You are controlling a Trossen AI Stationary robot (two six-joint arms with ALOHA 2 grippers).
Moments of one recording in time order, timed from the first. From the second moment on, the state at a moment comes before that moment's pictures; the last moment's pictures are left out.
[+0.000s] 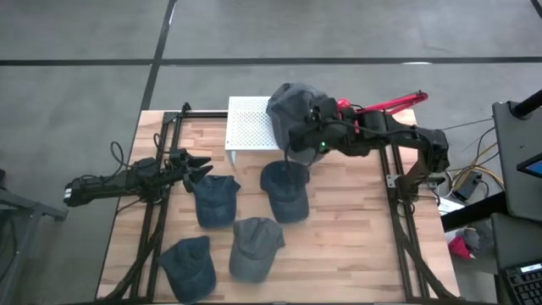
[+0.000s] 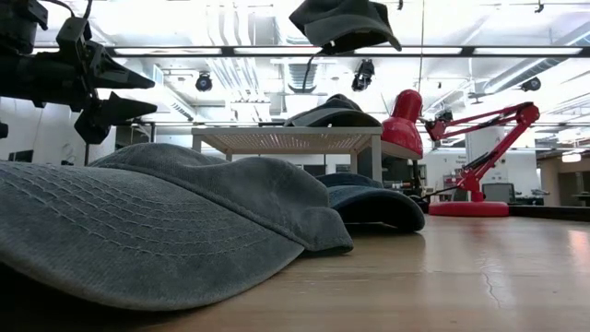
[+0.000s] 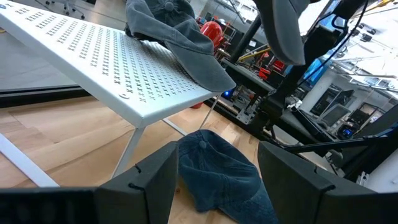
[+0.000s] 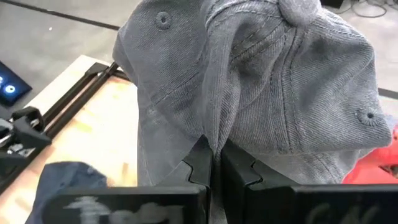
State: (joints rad) left arm 0.09 0.04 0.06 -0.09 -0.26 -0.50; right arm 0.03 1.71 2.10 -1.31 0.79 0.94
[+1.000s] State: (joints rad) left arm 0.09 0.04 0.06 -0.09 -0.26 -0.50; right arm -0.16 1.72 1.90 -1.04 0.69 0.73
